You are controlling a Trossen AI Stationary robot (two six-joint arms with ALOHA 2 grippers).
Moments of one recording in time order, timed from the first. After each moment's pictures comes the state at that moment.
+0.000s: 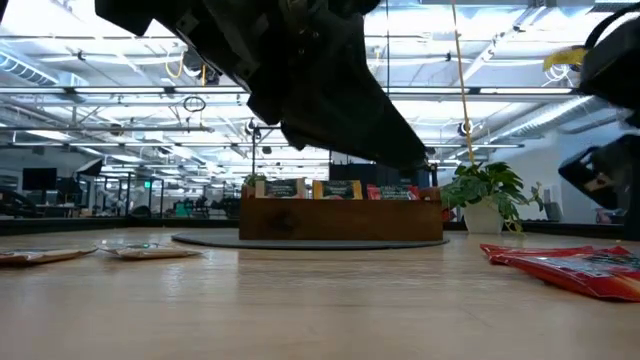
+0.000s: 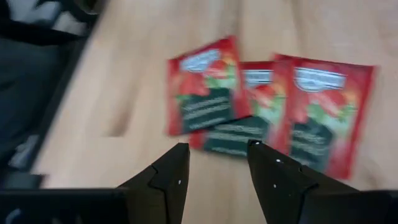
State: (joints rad) left arm -0.44 2.03 1.23 0.16 -0.26 -0.23; right arm 0.71 1.36 0.34 0.31 0.21 0.64
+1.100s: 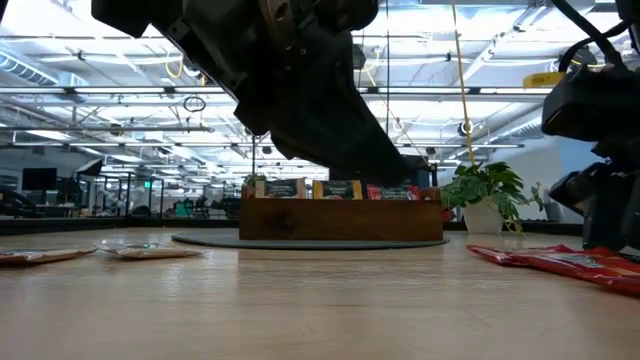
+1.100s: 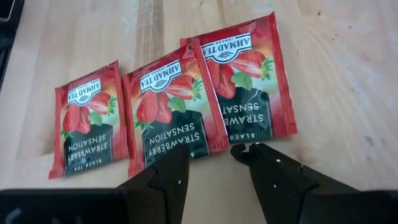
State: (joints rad) left arm -0.44 2.03 1.23 0.11 -0.24 -0.27; right arm 0.60 1.38 0.34 0.20 0.18 0.75
